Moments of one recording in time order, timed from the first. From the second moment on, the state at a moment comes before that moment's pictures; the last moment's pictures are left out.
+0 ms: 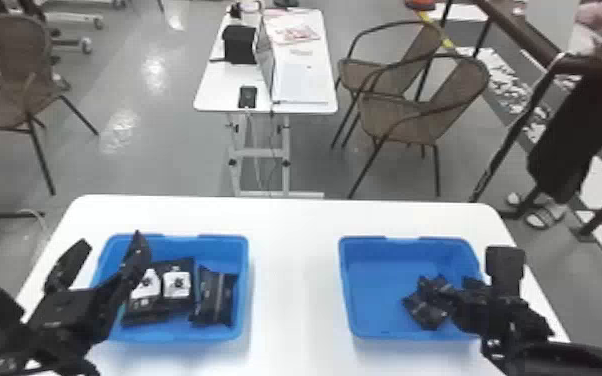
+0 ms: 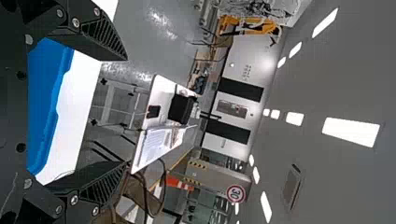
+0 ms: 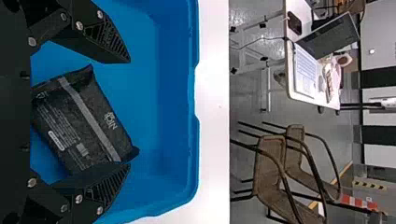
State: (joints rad) left arm 0.42 0.00 0.13 -1.86 0.31 -0.05 -0.19; right arm 0.09 -0.02 -0.27 -1.55 0.12 0.53 0.33
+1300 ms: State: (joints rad) left arm 0.44 0.00 0.15 -1.84 0.29 -0.06 -0.19; right arm -0.06 -0.09 -0.18 -1.27 0.10 0.63 0.28
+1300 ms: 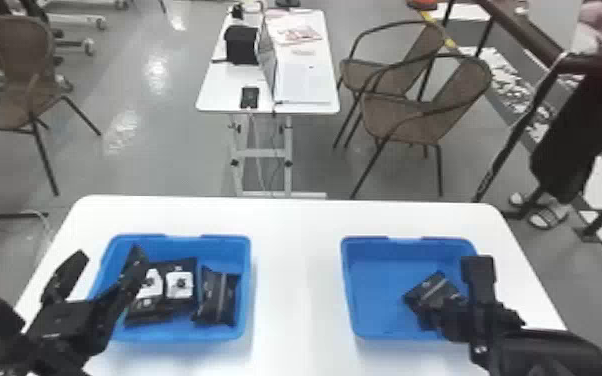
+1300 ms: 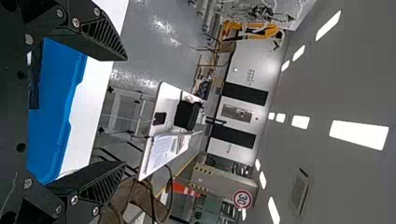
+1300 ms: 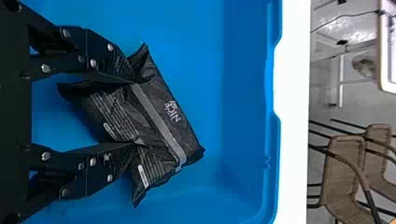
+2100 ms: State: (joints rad) left arm 0.44 0.00 0.16 -1.83 0.29 -0.09 -0.19; right arm 0.19 -0.07 -0.21 -1.66 -0.13 0.54 0.28
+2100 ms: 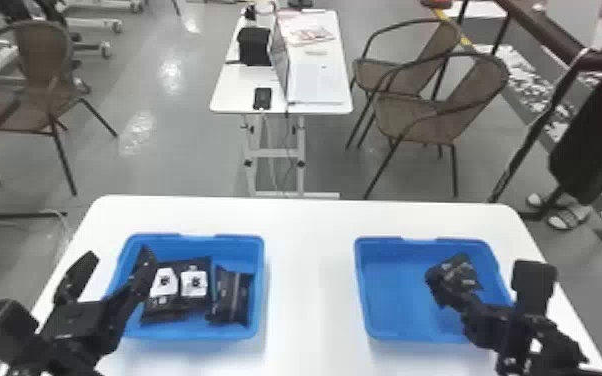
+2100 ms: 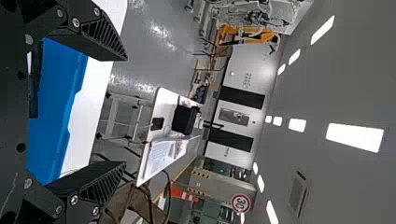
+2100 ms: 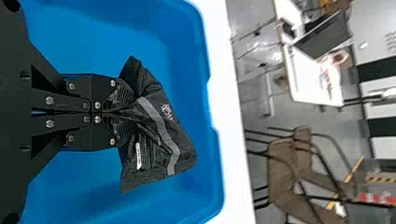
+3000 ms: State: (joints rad) left arm 0.27 0.07 0.07 -1.90 0.68 0.27 -0.27; right arm -0.38 -0.10 0.33 -1.23 -0.16 0.39 0.91
